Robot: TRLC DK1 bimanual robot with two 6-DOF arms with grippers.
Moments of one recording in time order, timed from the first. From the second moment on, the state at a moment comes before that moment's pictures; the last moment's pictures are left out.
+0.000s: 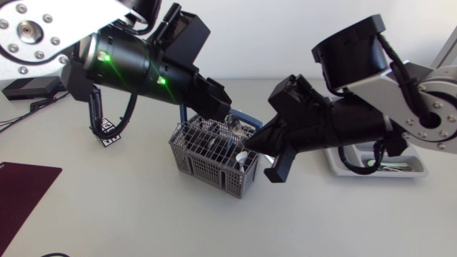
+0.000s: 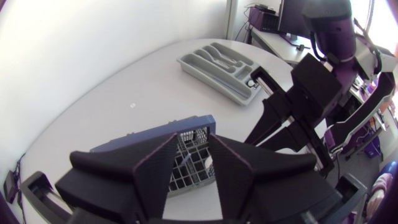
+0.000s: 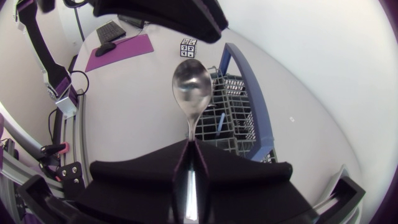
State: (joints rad) left arm -0.68 1.44 1.33 -0.57 0.14 0.11; right arm 0.60 1.27 0.97 -0.46 -0.33 -0.34
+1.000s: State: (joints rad) left arm -0.57 1.41 1.15 -0.46 0.15 0.22; right arm -0.40 1.38 0.87 -0.79 -0.61 -1.32
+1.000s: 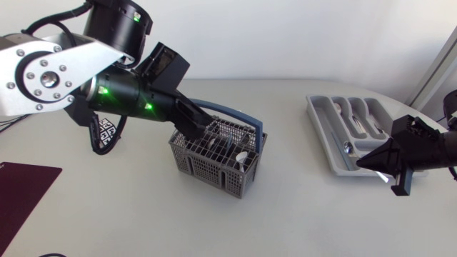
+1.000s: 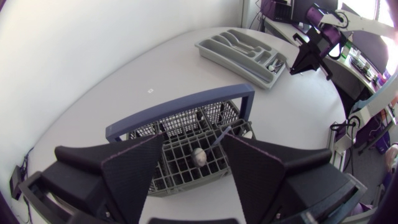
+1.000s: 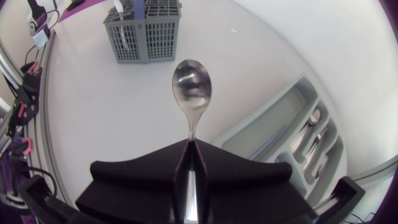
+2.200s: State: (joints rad) left arm -0.57 1.39 1.02 -0.44 0.15 0.29; right arm -0.61 1.91 1.14 -0.35 -0.27 -1.78
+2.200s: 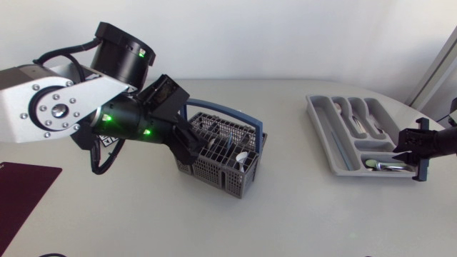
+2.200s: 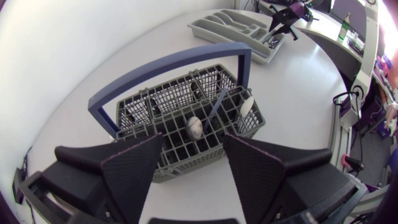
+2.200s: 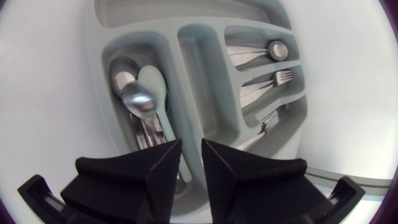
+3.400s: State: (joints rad) left arm -0.68 1.57 0.94 -0.02 0.14 0.31; right arm -0.16 1.30 0.71 -0.37 -0.39 -1.18
